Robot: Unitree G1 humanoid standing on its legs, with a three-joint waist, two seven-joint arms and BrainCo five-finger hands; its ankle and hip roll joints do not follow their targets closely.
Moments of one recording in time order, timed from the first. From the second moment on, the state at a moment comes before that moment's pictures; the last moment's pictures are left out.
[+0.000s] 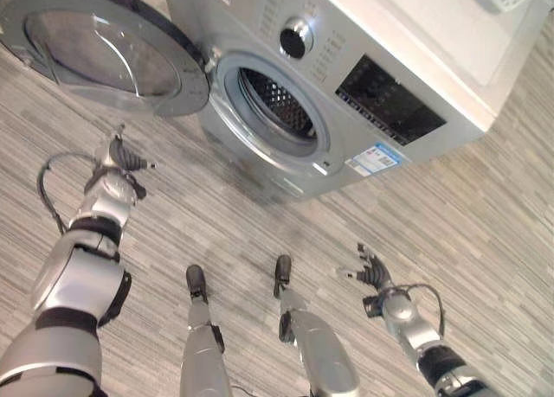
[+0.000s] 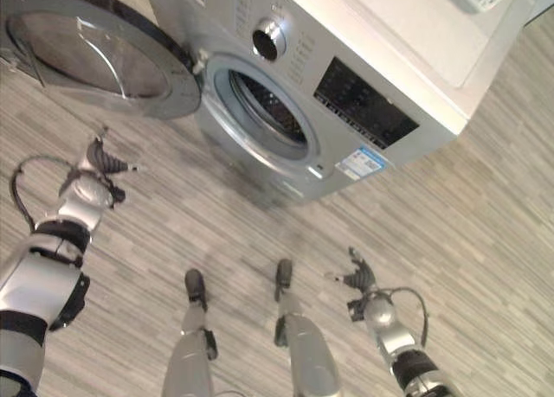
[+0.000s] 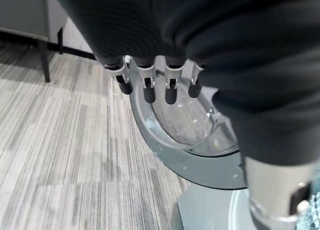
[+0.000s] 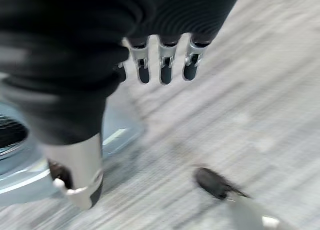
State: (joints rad) left arm -0.92 0.66 -0.41 1.23 0.00 -0.05 0.26; right arm -0.19 -0.36 0.36 0.82 0.22 -0.09 -0.19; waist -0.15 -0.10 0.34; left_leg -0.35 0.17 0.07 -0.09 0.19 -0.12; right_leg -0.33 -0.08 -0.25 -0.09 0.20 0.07
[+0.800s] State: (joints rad) left arm -0.68 0.70 -0.35 1.34 0.00 -0.08 0.17; right arm -0.07 -0.48 0.00 0.92 0.35 -0.03 -0.15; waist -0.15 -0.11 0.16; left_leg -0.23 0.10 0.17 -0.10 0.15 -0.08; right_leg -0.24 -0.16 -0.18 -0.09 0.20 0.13
